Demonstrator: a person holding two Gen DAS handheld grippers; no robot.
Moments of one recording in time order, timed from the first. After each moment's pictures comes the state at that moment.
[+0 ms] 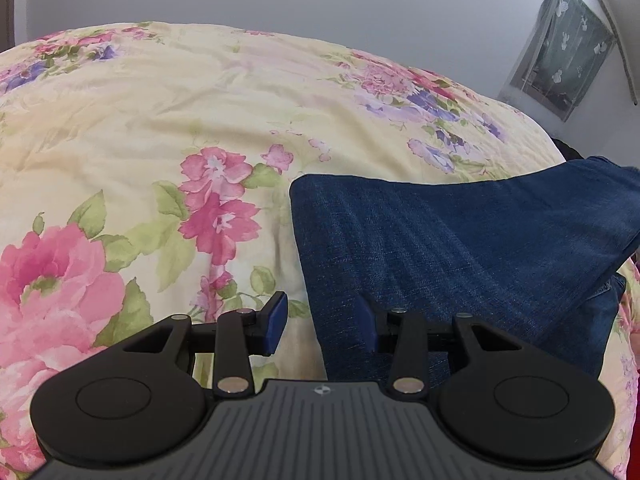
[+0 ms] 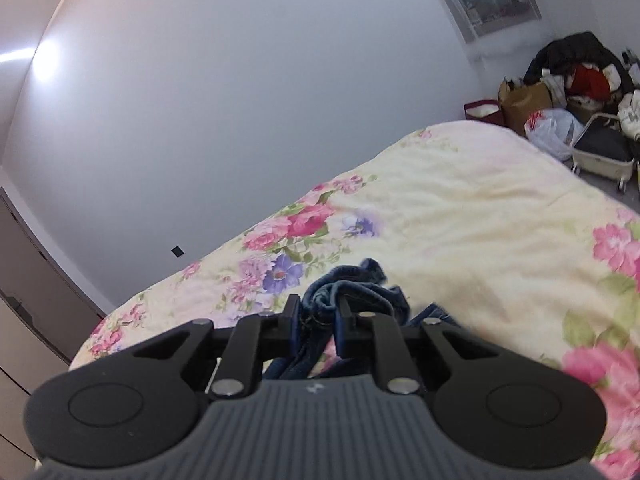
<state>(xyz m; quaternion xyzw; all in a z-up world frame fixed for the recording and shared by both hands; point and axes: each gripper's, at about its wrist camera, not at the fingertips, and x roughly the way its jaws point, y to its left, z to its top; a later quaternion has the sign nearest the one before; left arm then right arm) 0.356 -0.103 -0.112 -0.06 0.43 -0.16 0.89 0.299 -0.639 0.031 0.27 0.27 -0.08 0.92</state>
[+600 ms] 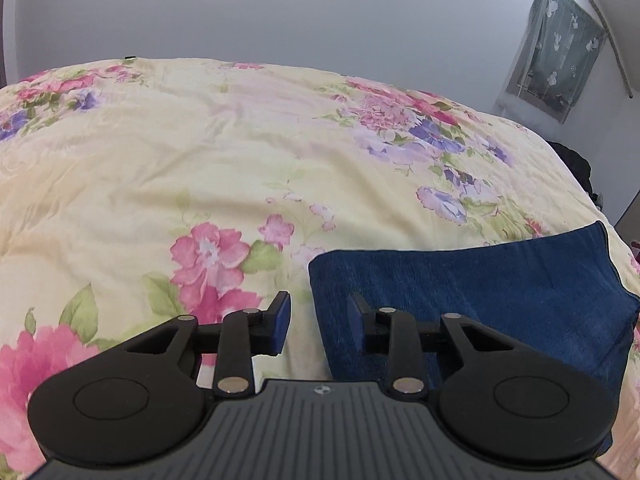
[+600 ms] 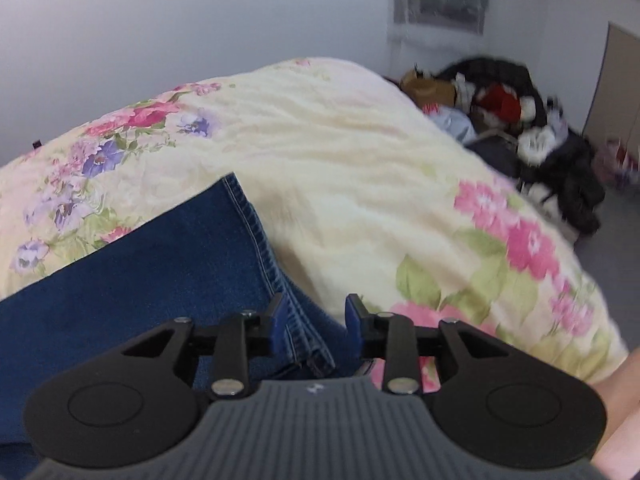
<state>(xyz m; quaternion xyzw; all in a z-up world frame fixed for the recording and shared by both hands) 0.418 -0.110 -0.095 -0.04 0.39 -0.17 0.90 0.307 -0.640 -0.063 0.08 0.37 -0.20 0.90</state>
